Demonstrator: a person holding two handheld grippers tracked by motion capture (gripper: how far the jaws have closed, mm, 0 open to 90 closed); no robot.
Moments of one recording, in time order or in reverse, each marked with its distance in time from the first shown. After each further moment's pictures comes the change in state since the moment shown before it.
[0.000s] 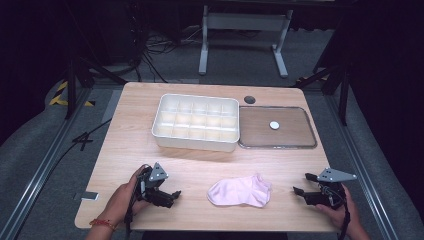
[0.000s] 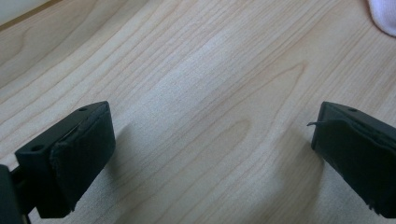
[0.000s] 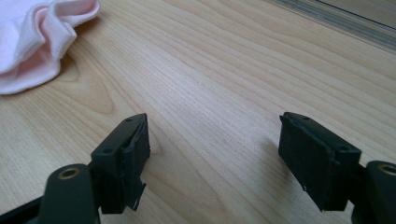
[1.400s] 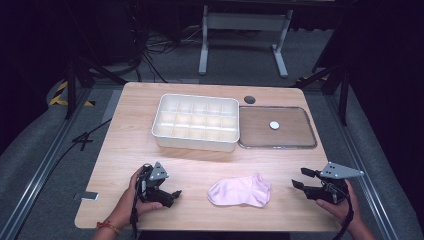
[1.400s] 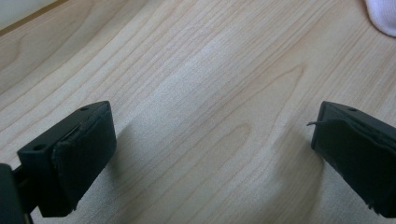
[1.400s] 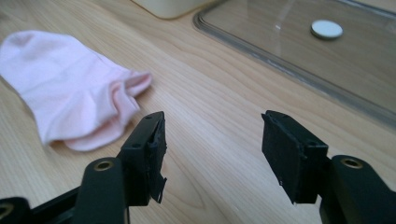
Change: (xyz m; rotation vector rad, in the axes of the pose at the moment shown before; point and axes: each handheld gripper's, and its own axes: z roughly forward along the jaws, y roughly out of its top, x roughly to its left) left arm 0.003 0.002 0.001 0.004 -0.013 0.025; right arm 0.020 0.040 -0.024 -0.106 0.048 -0.047
